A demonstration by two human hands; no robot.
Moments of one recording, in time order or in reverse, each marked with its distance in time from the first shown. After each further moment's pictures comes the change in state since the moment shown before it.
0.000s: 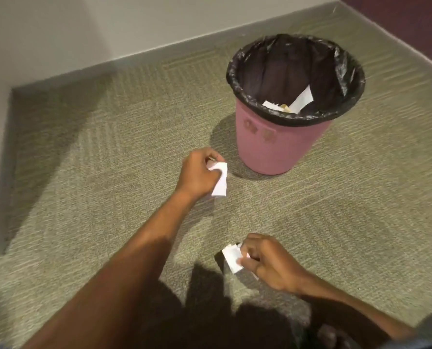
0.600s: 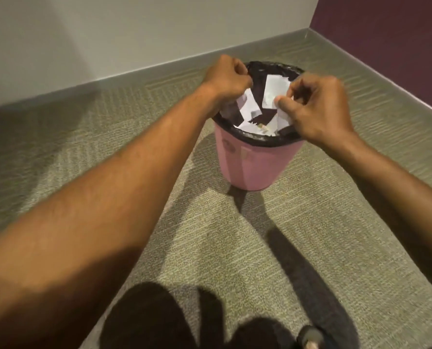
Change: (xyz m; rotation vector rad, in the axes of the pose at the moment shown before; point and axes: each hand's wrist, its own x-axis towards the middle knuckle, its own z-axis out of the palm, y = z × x) left_hand 0.099 0.178 -0.009 0.054 -0.024 0.237; right_hand 0.092 -0.059 -0.249 -0.113 0.875 -0.028
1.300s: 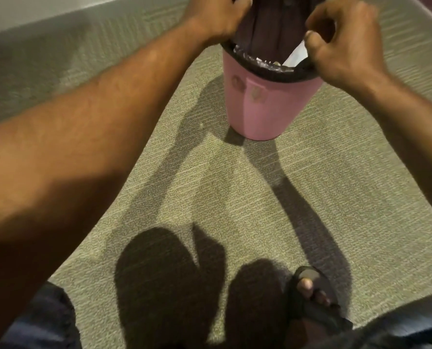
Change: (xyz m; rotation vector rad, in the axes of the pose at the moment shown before) left_hand -0.005 -0.053 -0.004 0.320 0.086 0.232; right_hand -0.007 0.023 0.011 -0.240 -0.037 -0.135
